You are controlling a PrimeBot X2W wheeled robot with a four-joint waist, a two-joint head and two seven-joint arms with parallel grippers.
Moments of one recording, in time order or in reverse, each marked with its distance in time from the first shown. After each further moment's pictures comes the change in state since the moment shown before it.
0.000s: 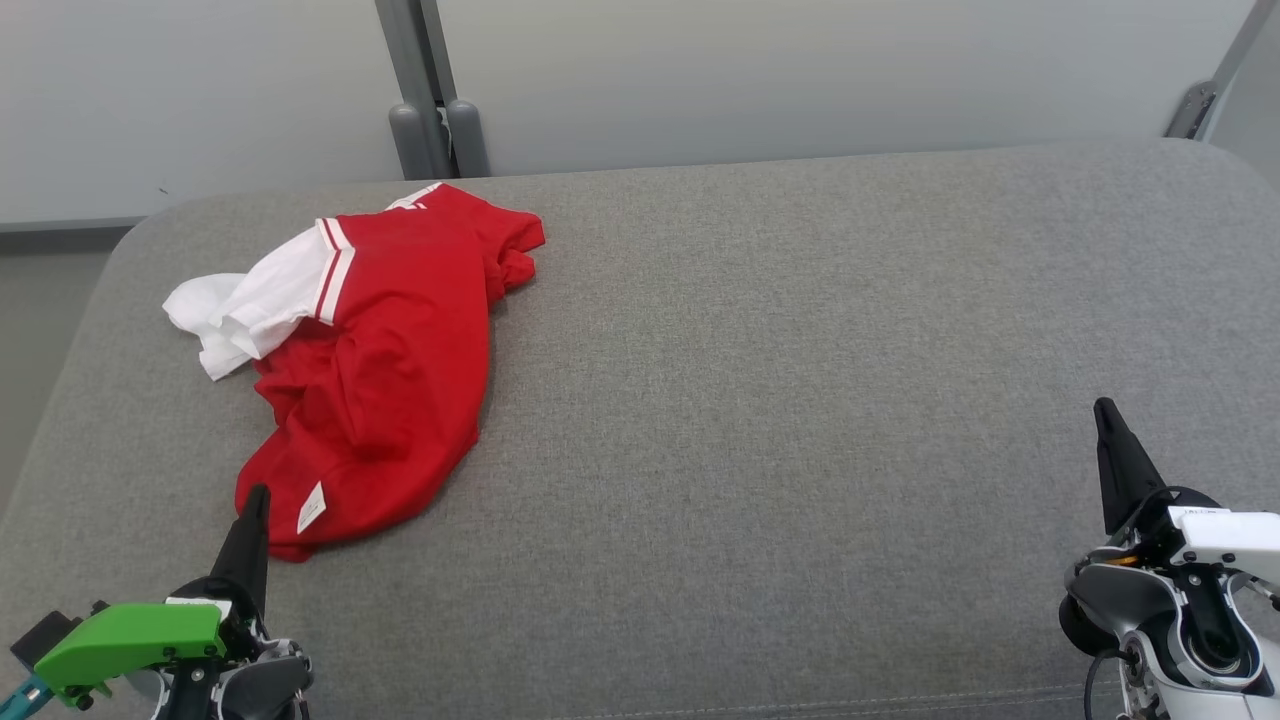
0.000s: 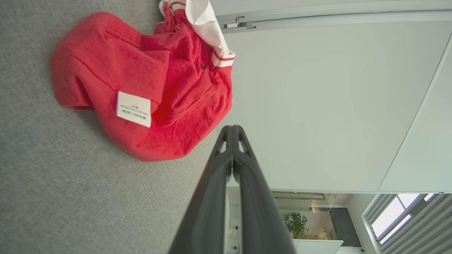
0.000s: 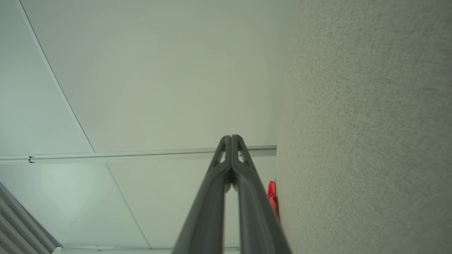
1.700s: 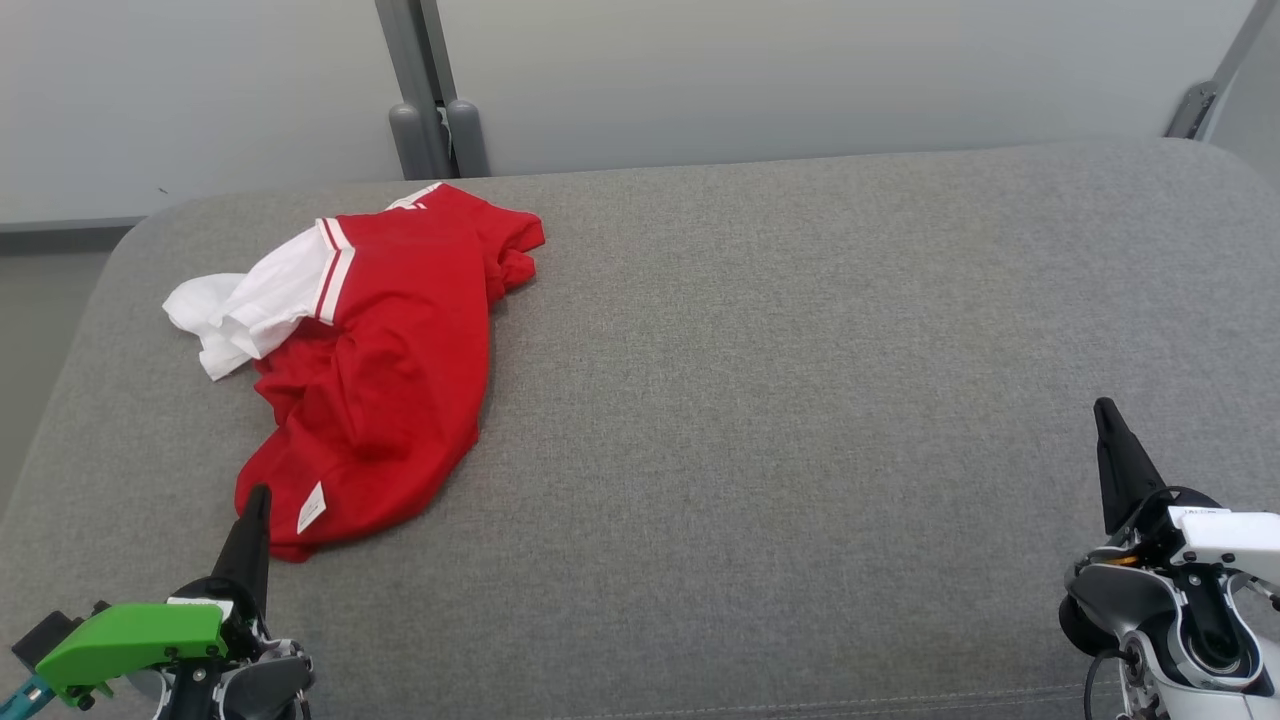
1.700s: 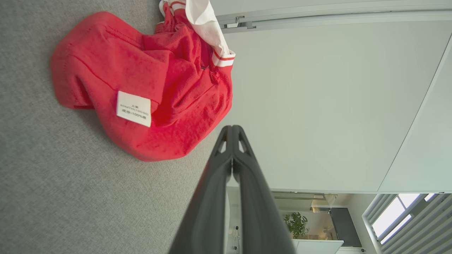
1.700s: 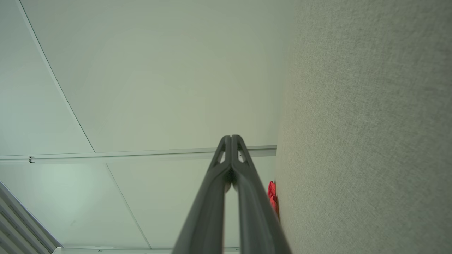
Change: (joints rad) left arm 0.000 -0.005 0.004 0.000 0.007 0.000 0.001; right arm 0.000 0.000 -0.001 0.000 0.000 0.000 0.000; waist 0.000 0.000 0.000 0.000
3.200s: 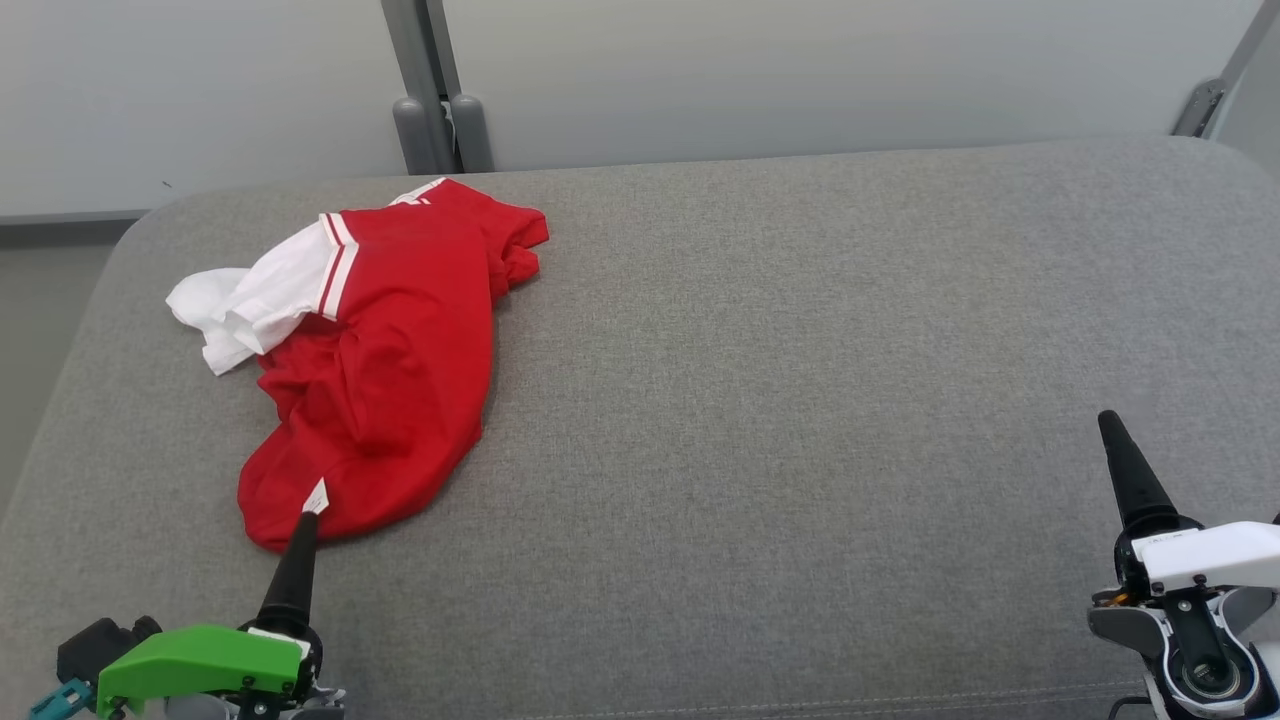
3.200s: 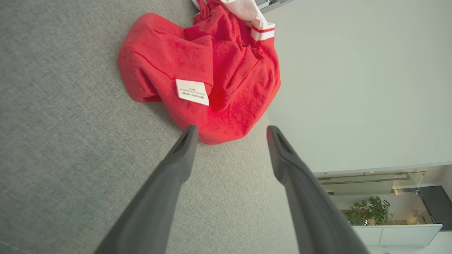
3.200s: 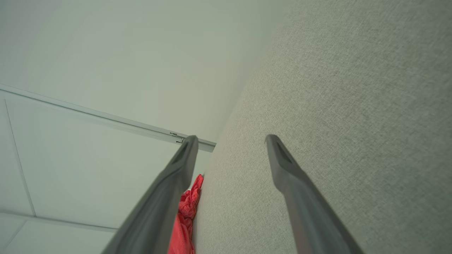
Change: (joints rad) left arm 0.043 0.021 -0.104 0.030 0.255 0.027 -0.078; right arm 0.067 -0.091 0.085 -0.034 -0.334 -0.042 -0.084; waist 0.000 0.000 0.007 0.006
